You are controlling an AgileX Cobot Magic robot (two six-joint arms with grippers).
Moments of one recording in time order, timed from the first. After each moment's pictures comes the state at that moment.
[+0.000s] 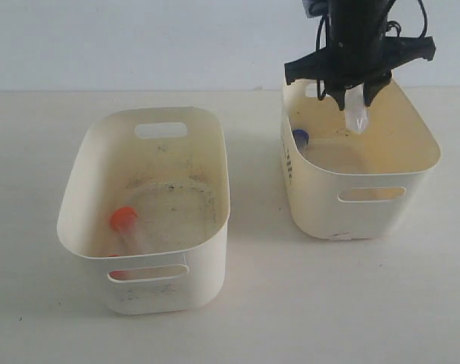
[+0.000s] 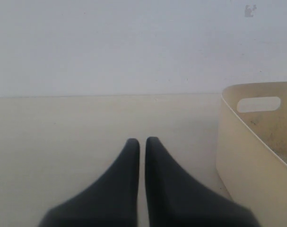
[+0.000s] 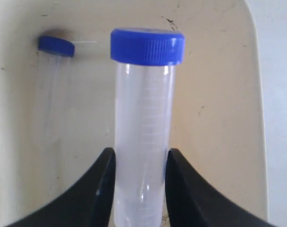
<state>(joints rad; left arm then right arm) -0.01 0.00 0.00 -0.02 0.18 0.02 0.34 1.99 -1.77 -0.38 1.22 0.57</state>
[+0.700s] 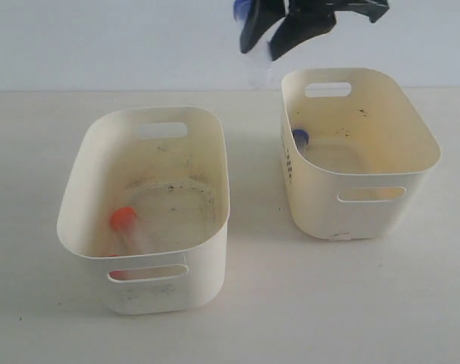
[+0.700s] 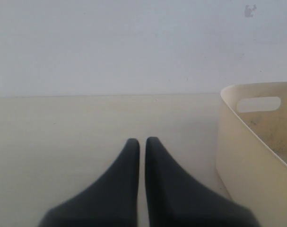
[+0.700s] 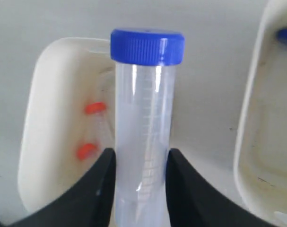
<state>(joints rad) -0.01 0.00 0.00 -0.02 0.18 0.02 0.39 1.72 -1.77 0.28 1.18 0.25</state>
